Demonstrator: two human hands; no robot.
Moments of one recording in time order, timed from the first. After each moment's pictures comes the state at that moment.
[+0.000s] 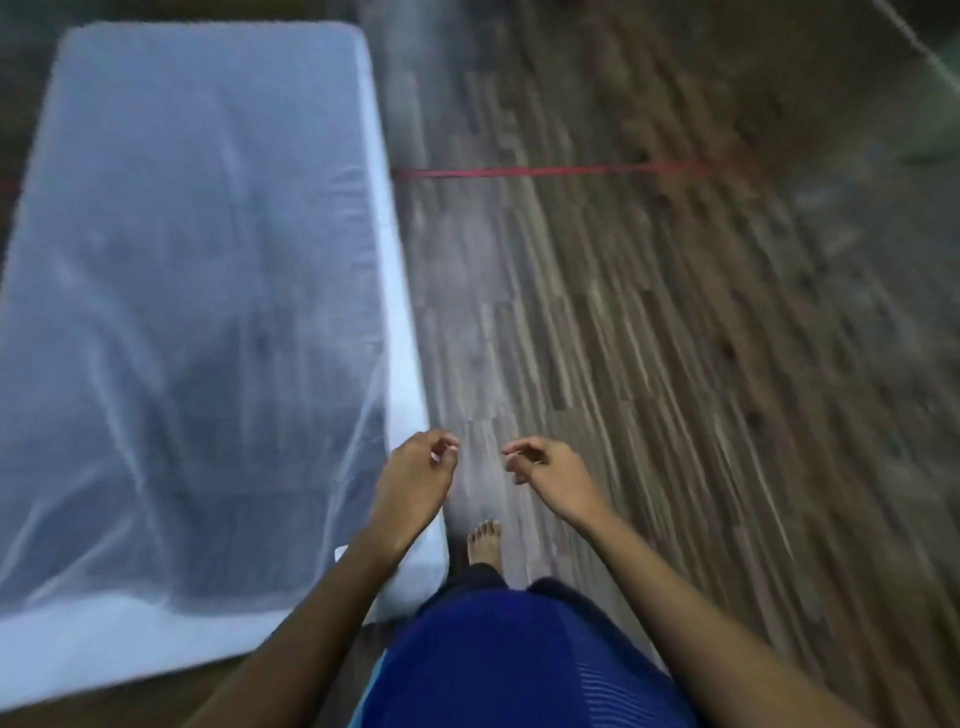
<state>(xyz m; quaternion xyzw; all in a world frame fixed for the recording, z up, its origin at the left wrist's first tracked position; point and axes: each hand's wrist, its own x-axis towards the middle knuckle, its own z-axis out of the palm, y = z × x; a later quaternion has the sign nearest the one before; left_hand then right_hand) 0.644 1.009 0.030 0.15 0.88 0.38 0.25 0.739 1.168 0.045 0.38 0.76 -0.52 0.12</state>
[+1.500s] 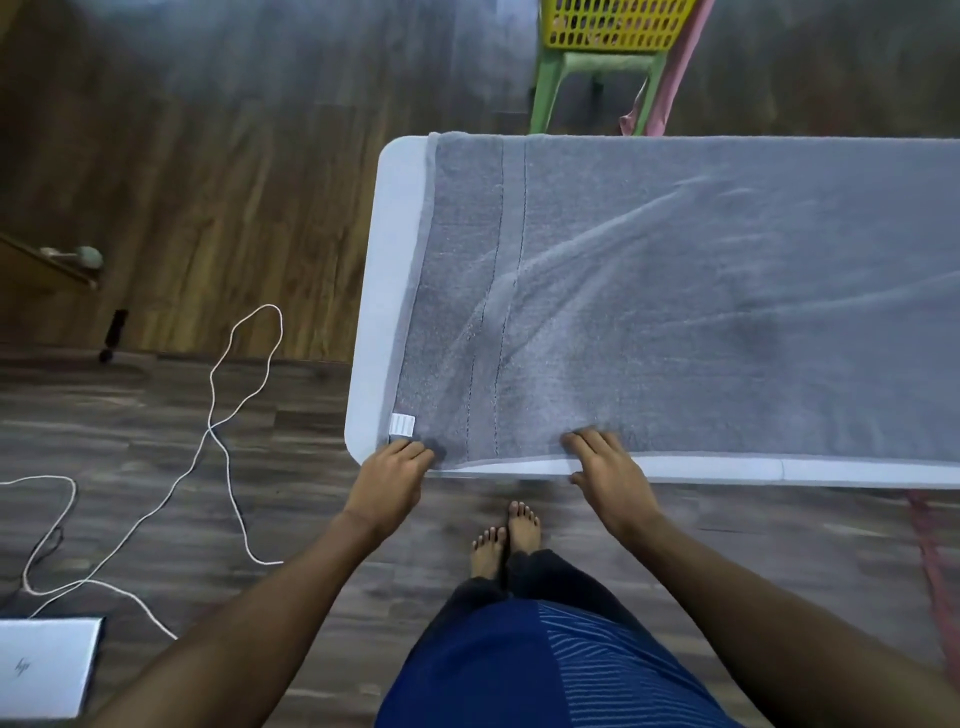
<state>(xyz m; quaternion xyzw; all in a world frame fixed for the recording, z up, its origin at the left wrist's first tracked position) 0.719 1.083 -0.034 -0.37 0.92 0.13 -0.02 0.429 1.194 -0.029 -0.65 0.72 -0.07 0.21</state>
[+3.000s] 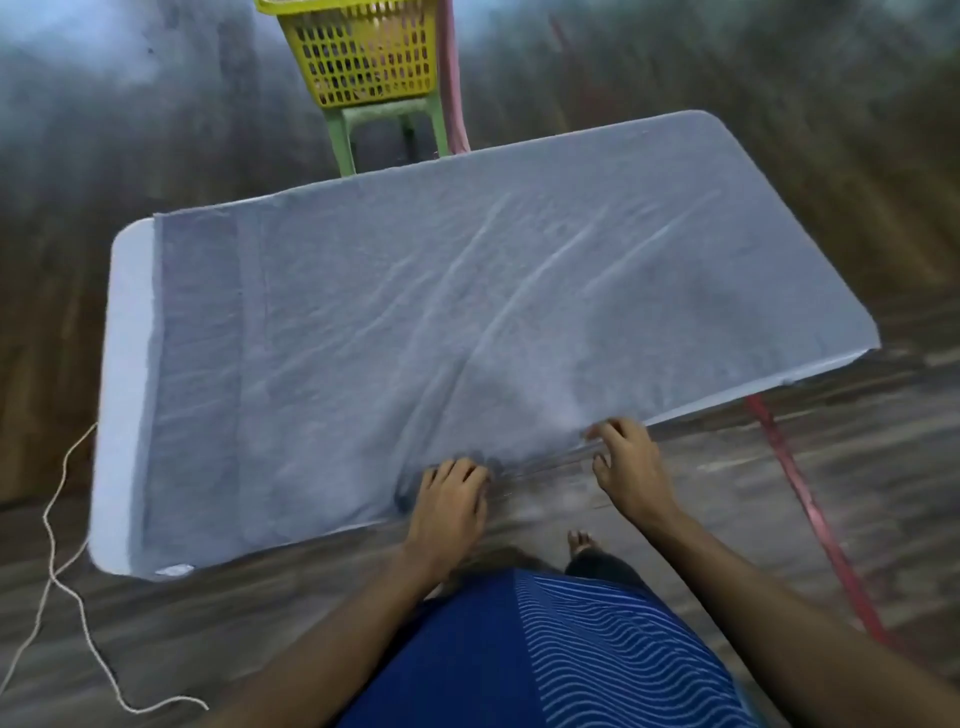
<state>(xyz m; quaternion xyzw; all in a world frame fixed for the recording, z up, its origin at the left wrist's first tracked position) 0.402 1.237 -0.037 -0.31 0.92 0.23 -0.04 0.172 1.364 -0.024 -0.43 0.87 -0.17 0.16</state>
